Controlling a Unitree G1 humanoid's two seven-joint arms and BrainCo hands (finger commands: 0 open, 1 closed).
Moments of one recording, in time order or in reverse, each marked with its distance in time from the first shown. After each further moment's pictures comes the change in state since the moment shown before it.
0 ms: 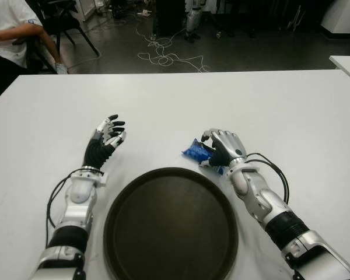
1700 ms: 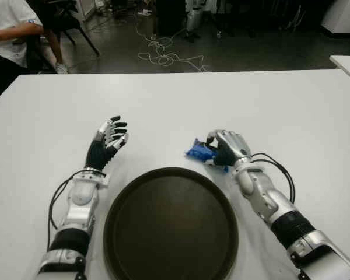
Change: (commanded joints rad) left arm 0.007 -0.007 -0.012 -0.011 0.009 0.004 0.030; right arm -0.014 -0.055 -0.044 -0.018 0.036 -0.046 -0.037
